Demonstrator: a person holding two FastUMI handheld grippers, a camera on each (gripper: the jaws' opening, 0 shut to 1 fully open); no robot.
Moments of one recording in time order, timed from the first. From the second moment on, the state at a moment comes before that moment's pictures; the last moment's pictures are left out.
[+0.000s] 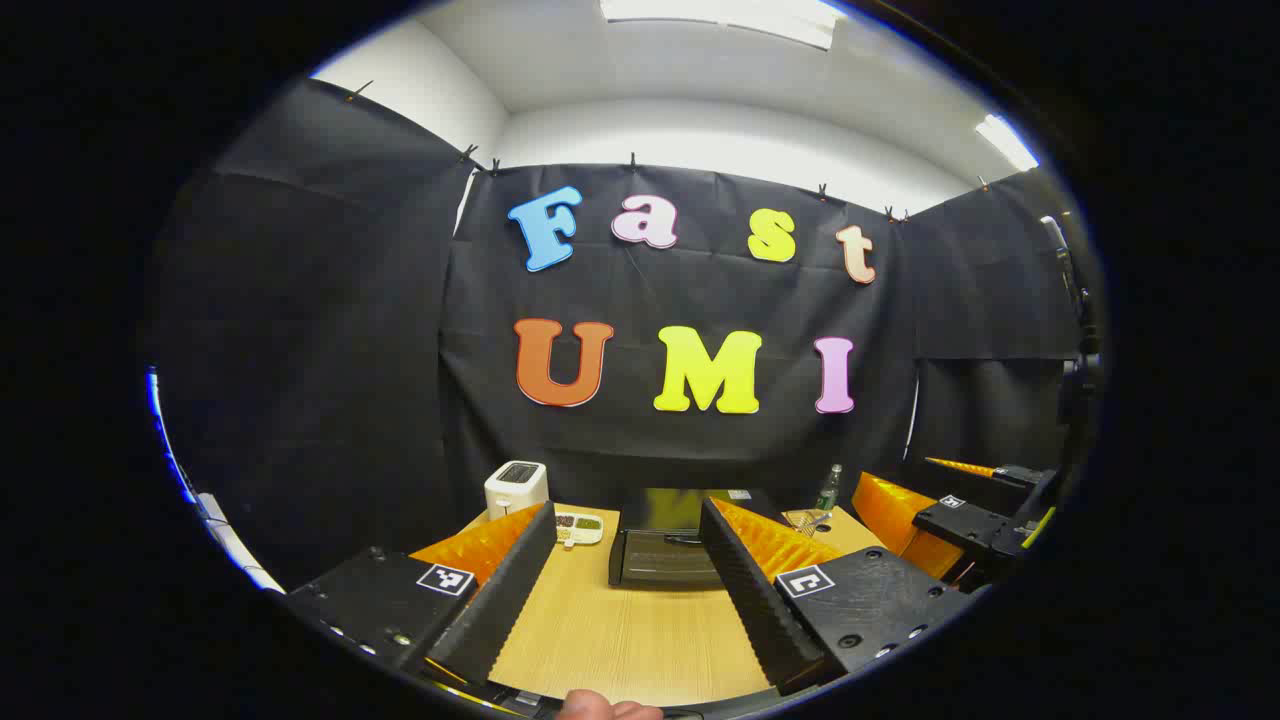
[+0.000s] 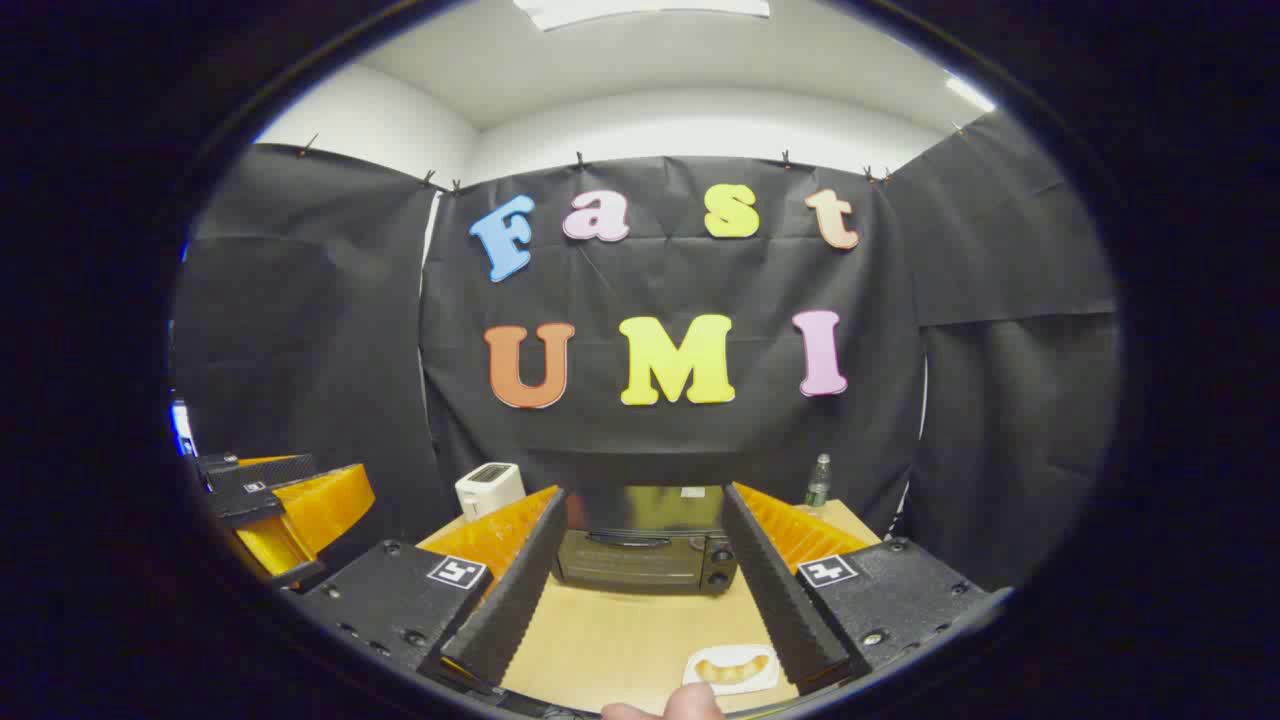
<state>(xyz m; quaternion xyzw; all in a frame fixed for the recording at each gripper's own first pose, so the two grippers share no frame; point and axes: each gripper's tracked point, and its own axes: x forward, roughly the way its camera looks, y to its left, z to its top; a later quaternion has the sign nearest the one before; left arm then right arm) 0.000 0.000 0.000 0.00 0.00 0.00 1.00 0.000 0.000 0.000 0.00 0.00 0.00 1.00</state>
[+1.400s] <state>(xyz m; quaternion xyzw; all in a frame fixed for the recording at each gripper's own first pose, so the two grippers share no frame) 0.009 -0.008 -0.017 0.00 0.02 -0.04 1.00 -0.012 -0.020 -0.009 -0.02 0.00 -0.05 1.00</state>
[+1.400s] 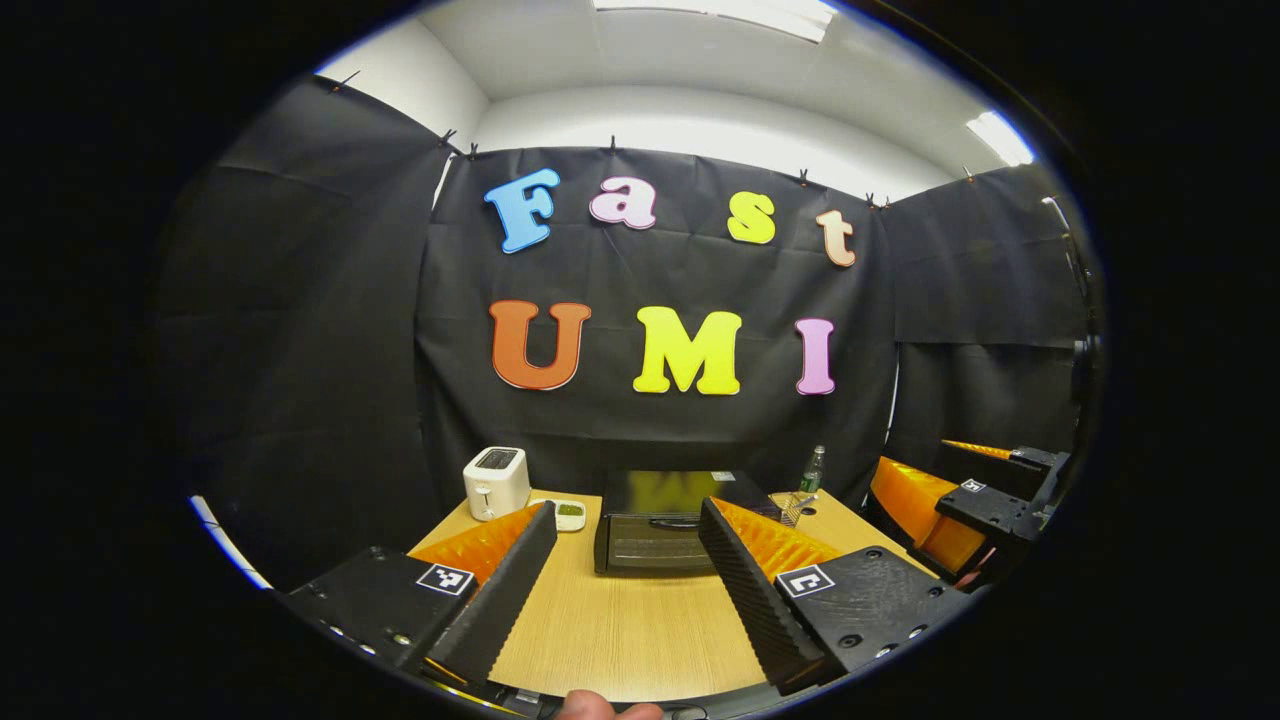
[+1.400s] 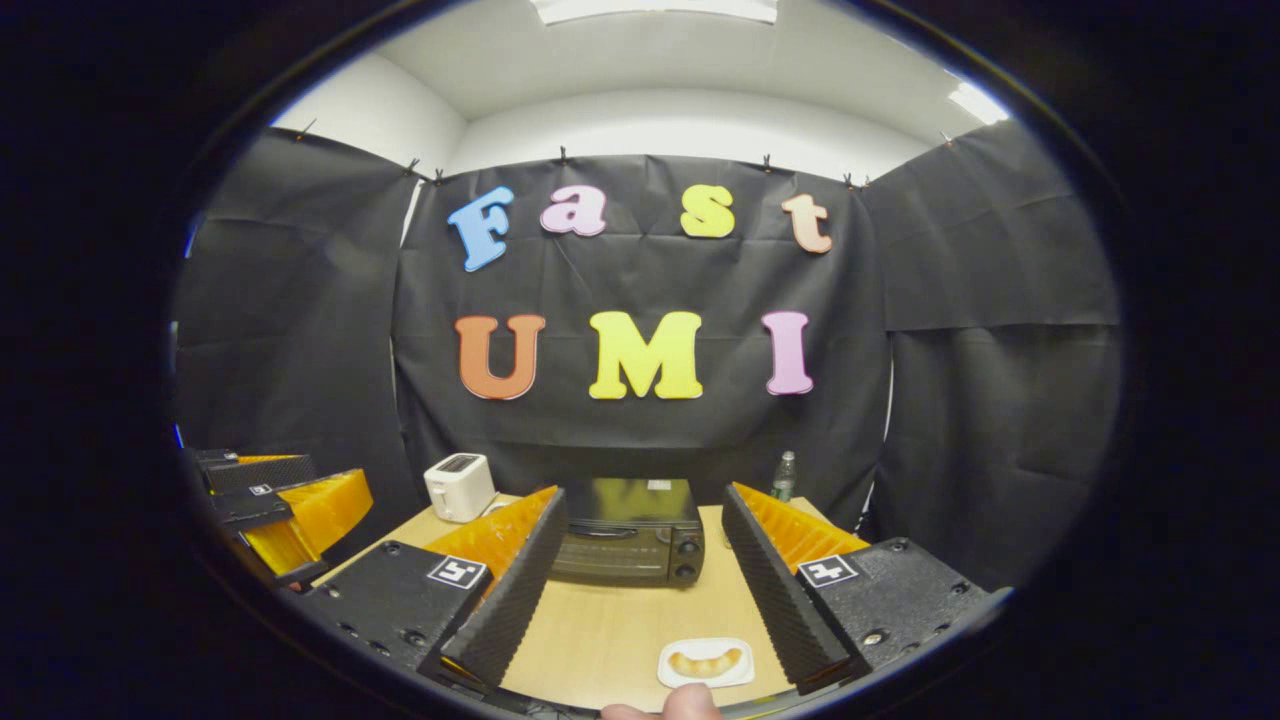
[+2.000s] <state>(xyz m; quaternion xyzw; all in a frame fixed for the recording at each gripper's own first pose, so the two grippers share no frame) 0.063 -0.049 -0.039 0.00 0.05 -0.04 1.00 0.020 -0.094 -0.029 0.00 0.02 -0.08 1.00</state>
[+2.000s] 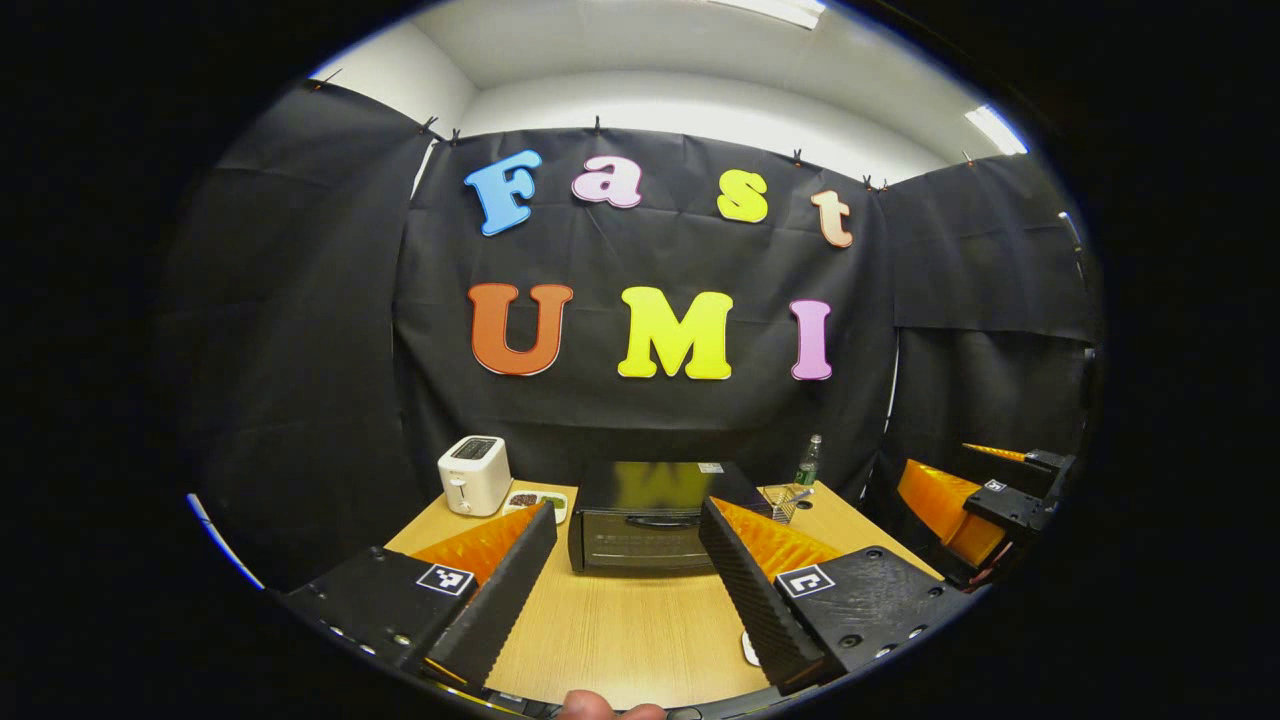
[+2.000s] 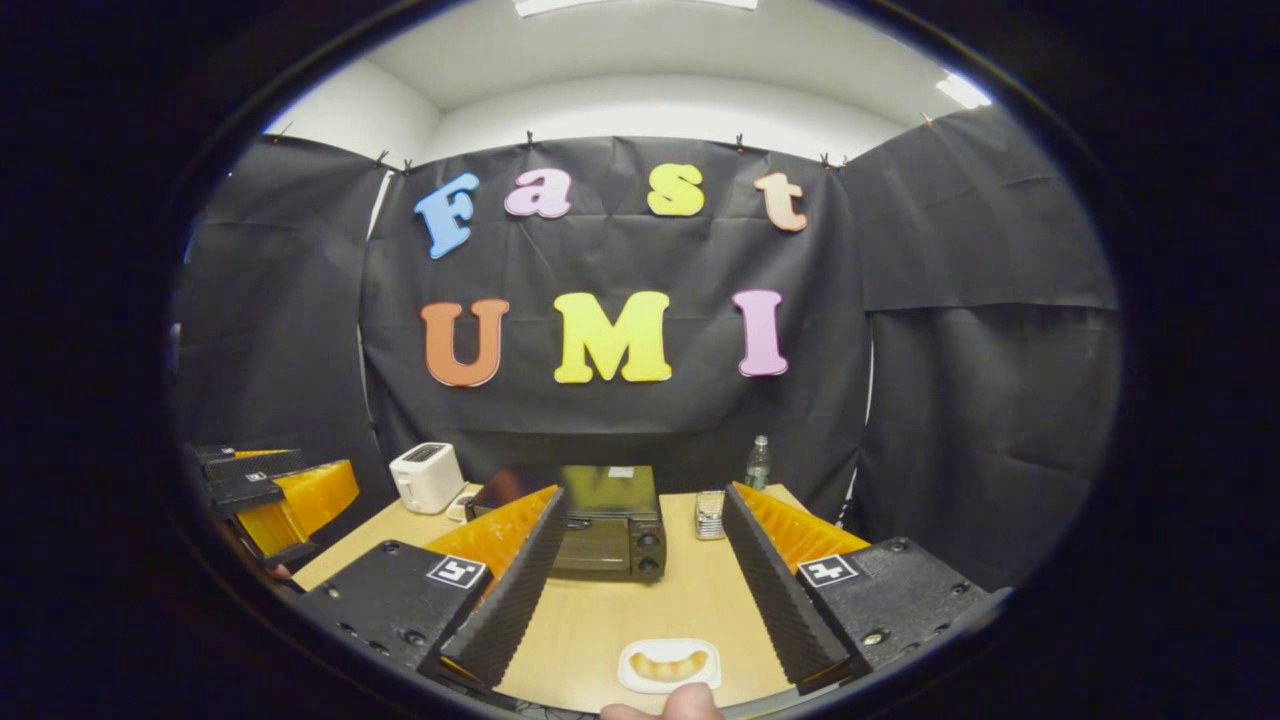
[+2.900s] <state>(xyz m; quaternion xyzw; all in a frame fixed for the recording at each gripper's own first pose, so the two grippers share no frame) 0.285 -0.118 -0.174 0.03 0.15 -0.07 0.99 0.043 -0.267 -0.104 0.01 0.11 -0.20 0.97</state>
